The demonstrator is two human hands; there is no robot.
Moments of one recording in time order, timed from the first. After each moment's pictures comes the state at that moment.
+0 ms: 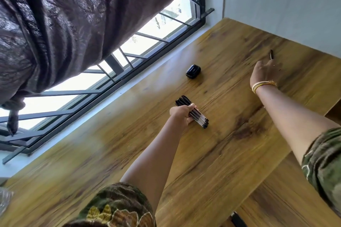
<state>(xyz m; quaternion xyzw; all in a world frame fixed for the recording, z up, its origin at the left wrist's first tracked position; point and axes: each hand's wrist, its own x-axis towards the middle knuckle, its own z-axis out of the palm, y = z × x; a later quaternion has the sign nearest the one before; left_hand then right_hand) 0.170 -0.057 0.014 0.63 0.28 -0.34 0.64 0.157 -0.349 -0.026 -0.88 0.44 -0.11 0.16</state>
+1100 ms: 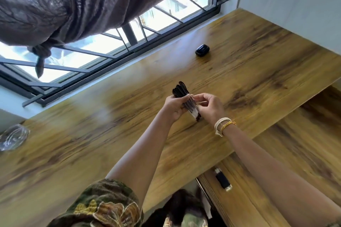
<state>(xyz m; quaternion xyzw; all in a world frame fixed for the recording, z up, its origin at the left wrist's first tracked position) 0.081 0.020 0.008 0.59 0.17 -0.30 0.73 0.009 -0.104 0.006 -0.80 0.18 -0.04 0.57</state>
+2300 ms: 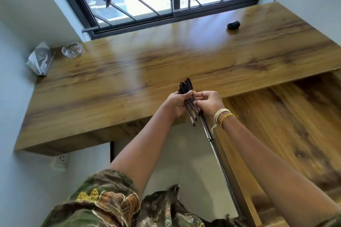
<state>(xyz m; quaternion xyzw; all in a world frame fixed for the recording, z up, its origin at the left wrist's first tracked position) -0.179 0.123 0.038 0.53 0.24 -0.26 0.77 -0.203 -0.004 0.041 -0.81 0.15 0.11 0.55</state>
